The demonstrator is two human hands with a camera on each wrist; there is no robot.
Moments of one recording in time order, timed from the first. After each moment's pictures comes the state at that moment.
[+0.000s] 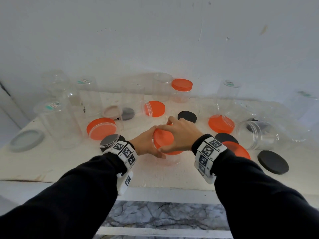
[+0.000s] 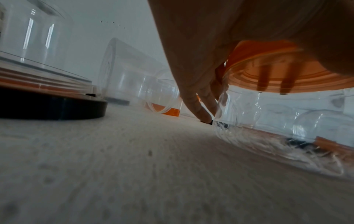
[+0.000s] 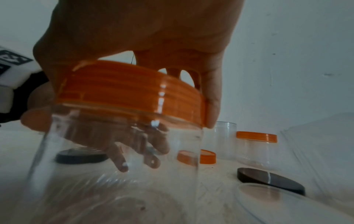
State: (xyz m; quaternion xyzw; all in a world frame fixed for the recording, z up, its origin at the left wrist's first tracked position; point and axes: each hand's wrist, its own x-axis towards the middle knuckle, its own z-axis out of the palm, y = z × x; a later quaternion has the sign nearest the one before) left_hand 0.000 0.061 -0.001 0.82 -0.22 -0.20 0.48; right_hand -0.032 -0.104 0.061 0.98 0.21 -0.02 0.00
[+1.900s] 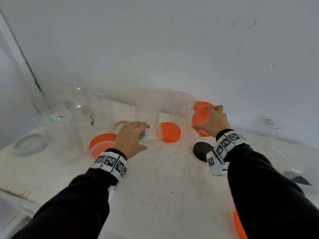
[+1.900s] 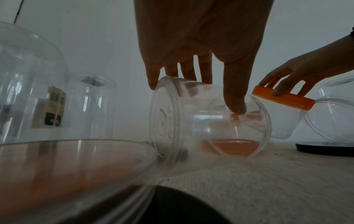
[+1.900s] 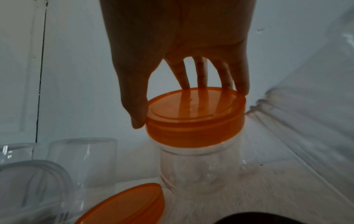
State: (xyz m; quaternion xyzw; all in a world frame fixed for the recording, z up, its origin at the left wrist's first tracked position) left_hand 0.077 0.103 0.017 0.96 -0.09 0.15 0.22; right_hand 0.162 -0.167 0.071 0.98 0.00 0.06 -0.17
